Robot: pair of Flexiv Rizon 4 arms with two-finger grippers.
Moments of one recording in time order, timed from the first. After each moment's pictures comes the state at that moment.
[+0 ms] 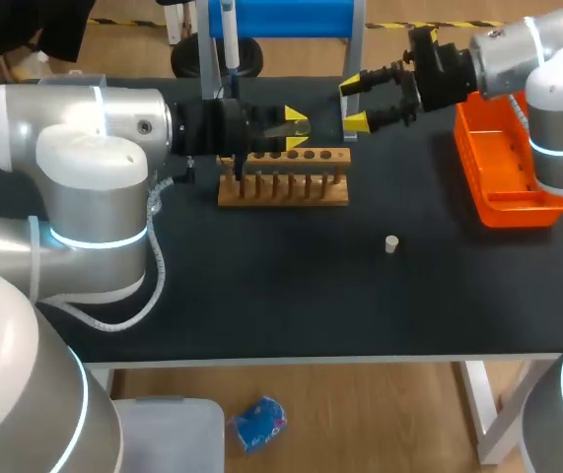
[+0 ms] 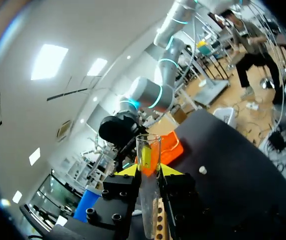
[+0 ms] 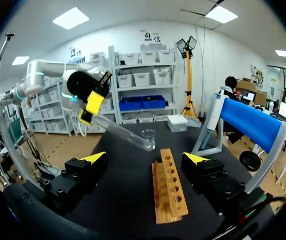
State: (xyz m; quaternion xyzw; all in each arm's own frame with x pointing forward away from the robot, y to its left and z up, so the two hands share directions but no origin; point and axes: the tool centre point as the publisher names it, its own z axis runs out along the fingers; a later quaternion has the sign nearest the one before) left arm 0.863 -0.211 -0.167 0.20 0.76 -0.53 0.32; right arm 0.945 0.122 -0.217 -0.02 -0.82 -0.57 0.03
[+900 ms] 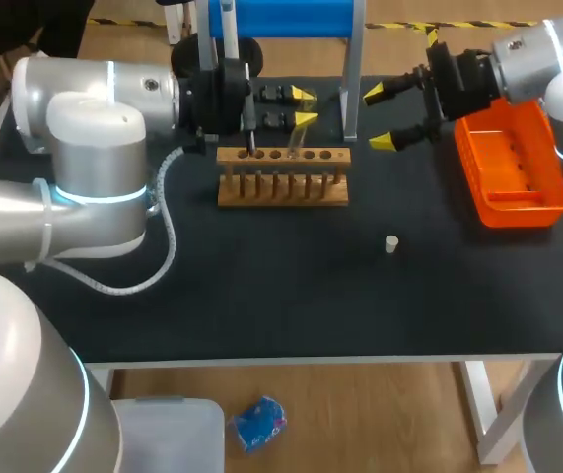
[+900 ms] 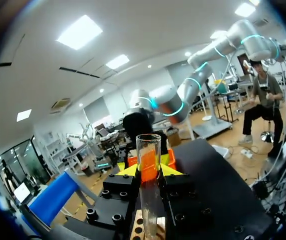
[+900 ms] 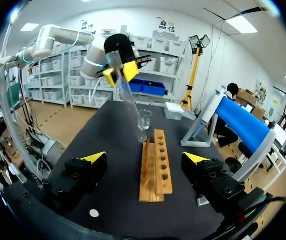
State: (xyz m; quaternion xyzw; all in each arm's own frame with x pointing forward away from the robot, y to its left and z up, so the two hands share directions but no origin) left arm 0.900 -0.224 -0.162 0.08 0.76 -0.62 0.18; right arm 0.947 0.081 -0.242 0.05 -0.85 -0.52 -0.05
